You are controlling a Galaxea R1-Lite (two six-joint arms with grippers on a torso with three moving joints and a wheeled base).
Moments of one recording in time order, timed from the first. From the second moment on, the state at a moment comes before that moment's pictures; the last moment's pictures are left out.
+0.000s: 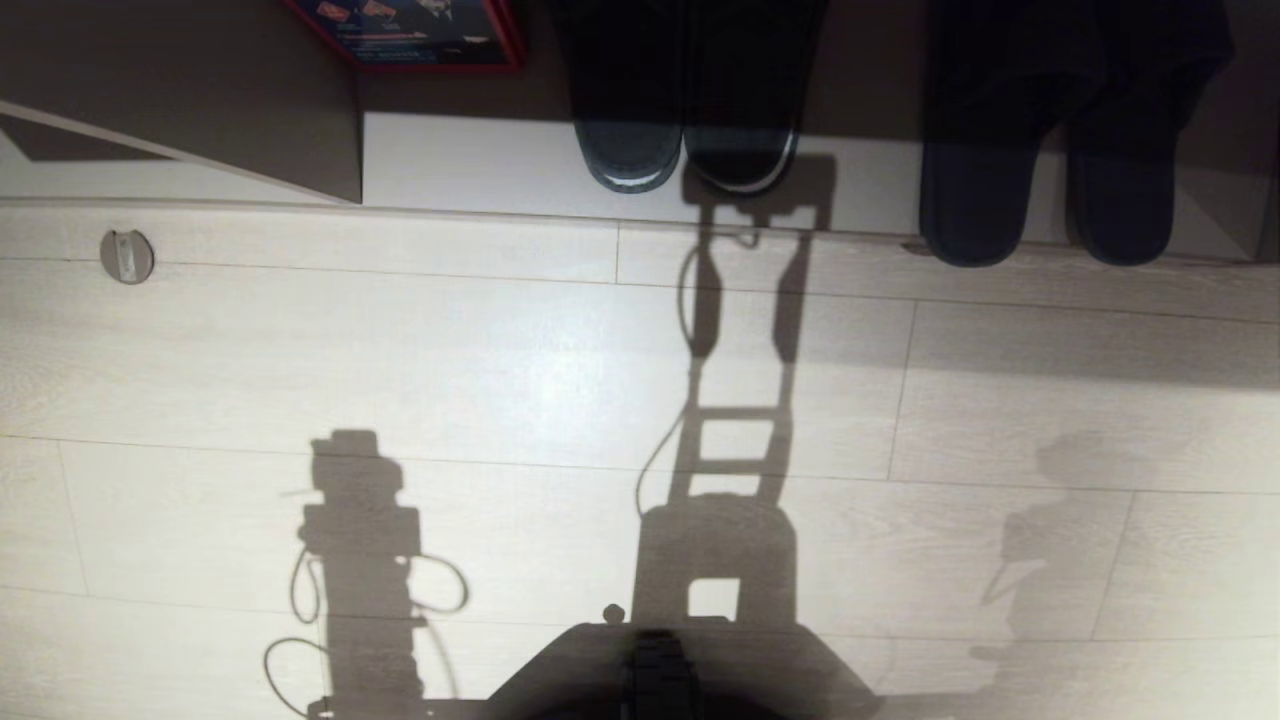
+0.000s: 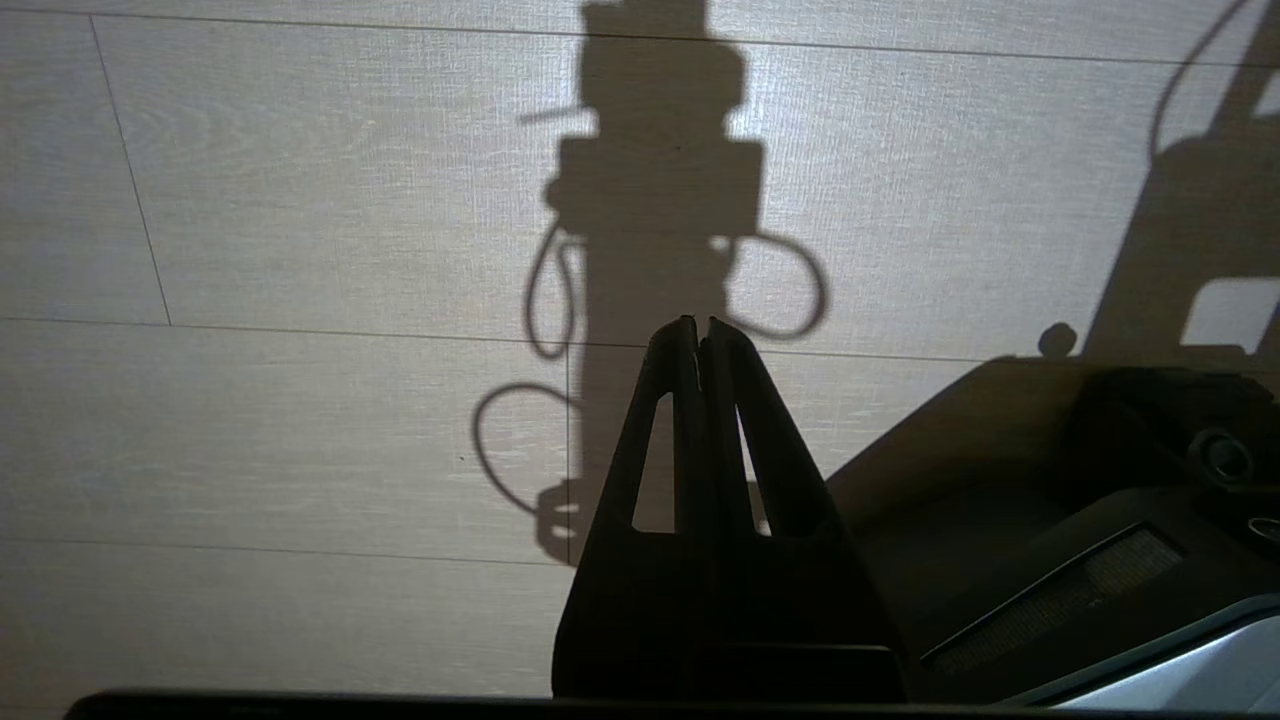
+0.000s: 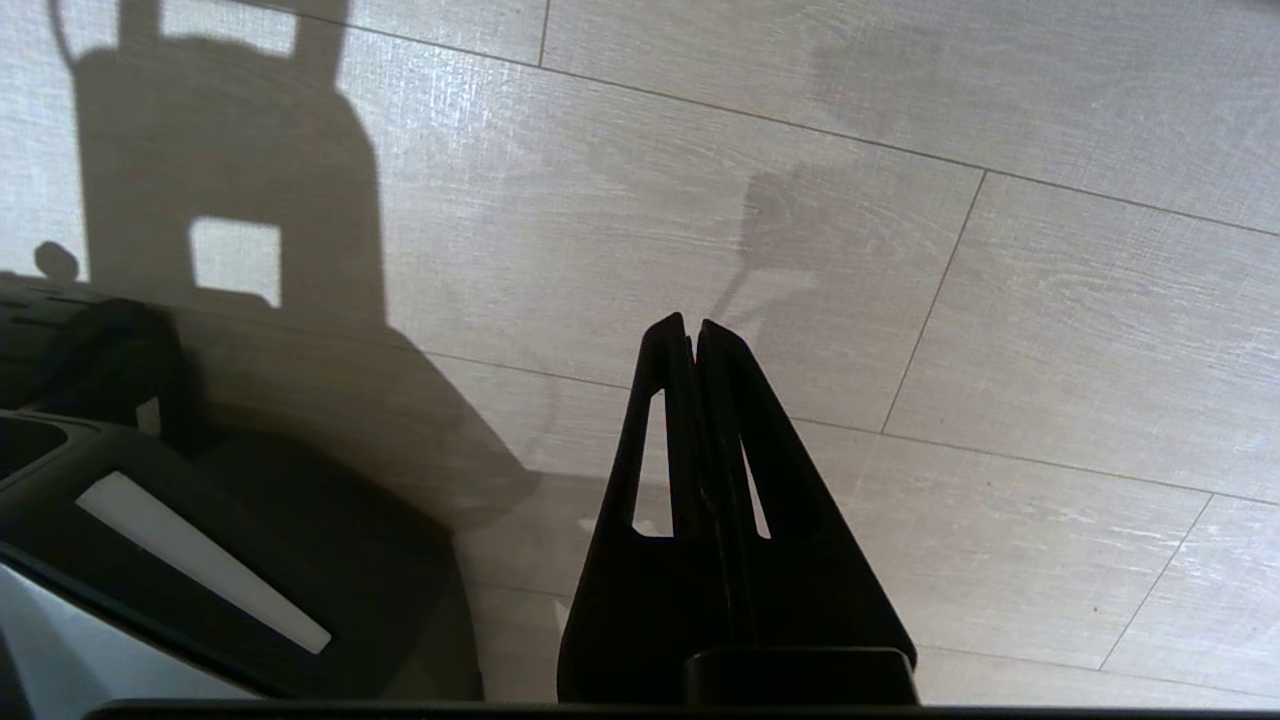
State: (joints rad) left arm 0.00 0.00 0.00 0.00 0.00 -0.01; right arm -0.01 -0.01 0.00 0.01 0.01 -0.10
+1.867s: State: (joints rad) left arm 0.00 0.00 0.00 0.00 0.00 -0.01; right arm 0.01 1.35 -0.48 -1.13 0.15 -0.29
